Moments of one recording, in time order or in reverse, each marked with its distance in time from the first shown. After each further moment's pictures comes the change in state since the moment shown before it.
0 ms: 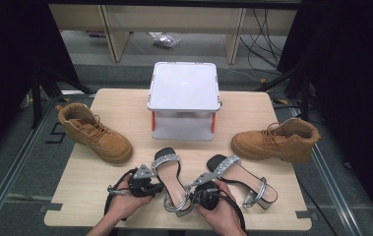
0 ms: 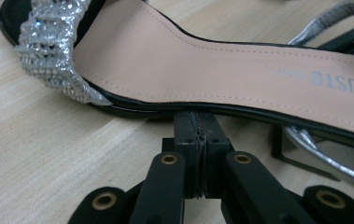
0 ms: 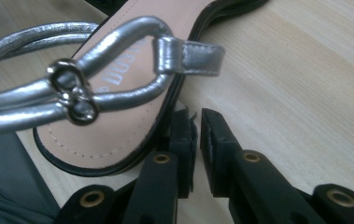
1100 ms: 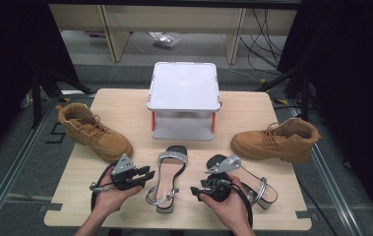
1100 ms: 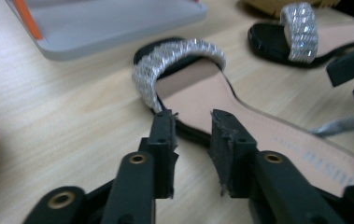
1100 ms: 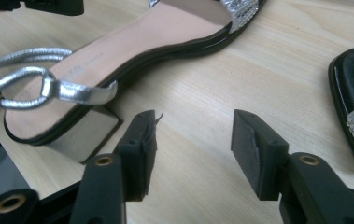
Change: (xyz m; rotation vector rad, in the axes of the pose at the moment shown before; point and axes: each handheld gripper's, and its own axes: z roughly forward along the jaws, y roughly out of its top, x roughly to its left) left arm 0.025 0.002 -0.033 -0.269 0.081 -0.021; right arm -0.026 0.001 -0.020 -0.120 0.030 0.221
